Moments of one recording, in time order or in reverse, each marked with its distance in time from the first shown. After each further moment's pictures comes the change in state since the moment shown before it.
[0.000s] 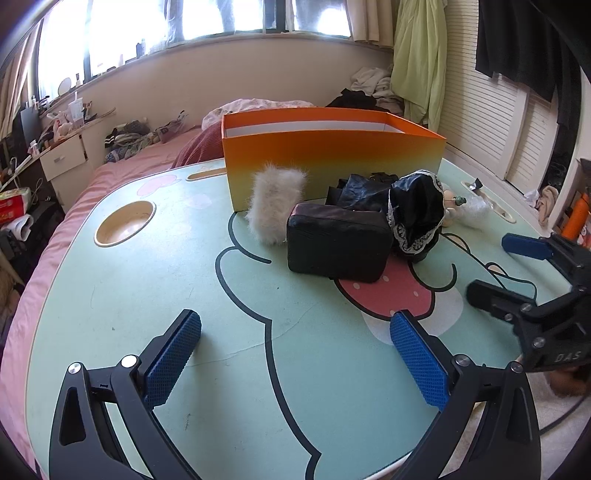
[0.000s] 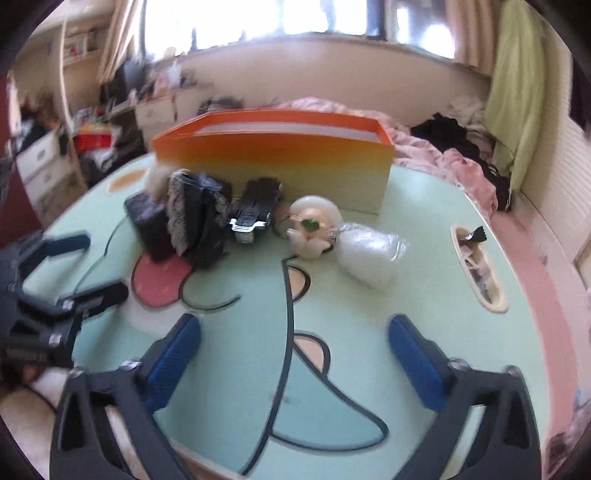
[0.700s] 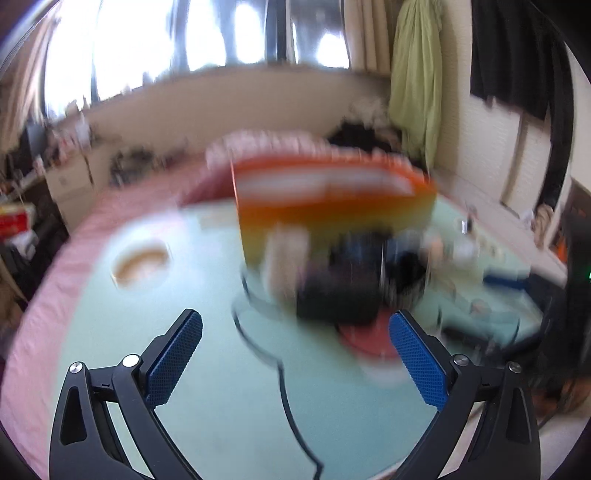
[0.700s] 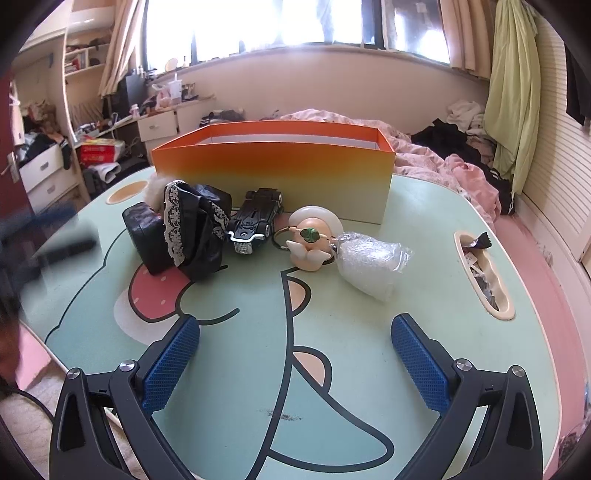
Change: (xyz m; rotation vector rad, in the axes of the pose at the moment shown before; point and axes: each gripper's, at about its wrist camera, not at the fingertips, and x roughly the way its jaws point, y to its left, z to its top) left arm -0.046 0.005 0.033 0.019 -0.172 0.012; right arm -0.003 0.001 -0.002 -0.005 -0.050 0.010
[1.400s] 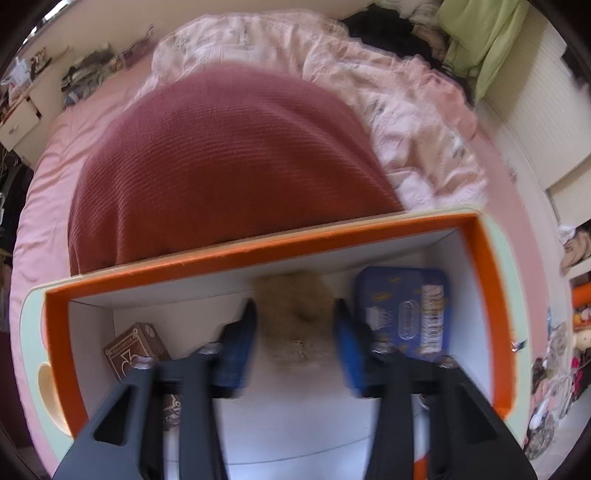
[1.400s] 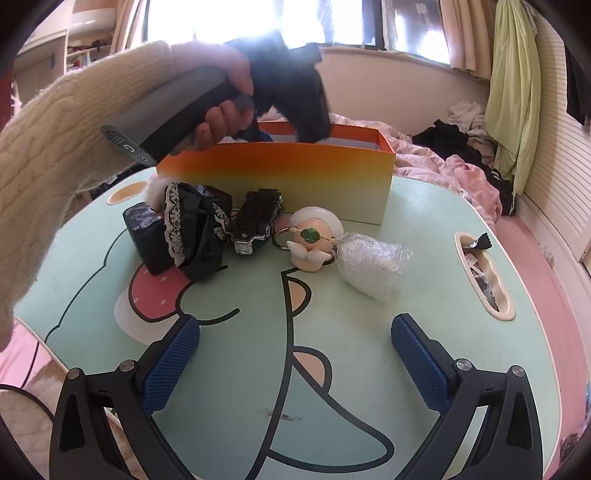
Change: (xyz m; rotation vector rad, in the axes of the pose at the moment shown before) left arm 0.261 -0.040 0.133 -0.101 0.687 -0.006; right arm -0.003 0.001 -0.001 0.000 -0.005 0.005
